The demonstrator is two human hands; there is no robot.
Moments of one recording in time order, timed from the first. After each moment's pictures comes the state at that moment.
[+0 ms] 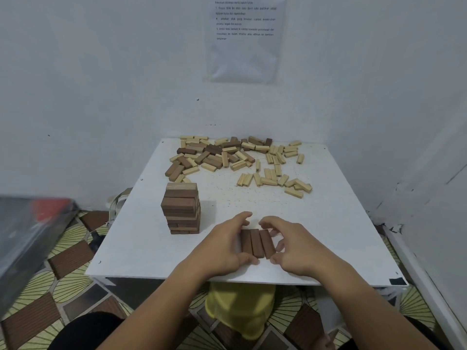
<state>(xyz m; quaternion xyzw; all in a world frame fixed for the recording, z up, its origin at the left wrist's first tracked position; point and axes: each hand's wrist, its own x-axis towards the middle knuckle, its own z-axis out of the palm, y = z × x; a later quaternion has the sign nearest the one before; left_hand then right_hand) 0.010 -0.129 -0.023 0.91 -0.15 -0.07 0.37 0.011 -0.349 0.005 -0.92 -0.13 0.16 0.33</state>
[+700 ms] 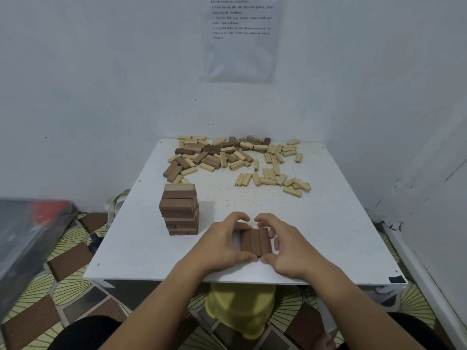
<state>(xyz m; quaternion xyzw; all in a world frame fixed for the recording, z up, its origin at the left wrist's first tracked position) 0.015 -0.126 -0.024 0.90 -0.12 -0.08 0.40 0.011 -0.342 -0.018 -0.90 -0.15 0.11 0.39</state>
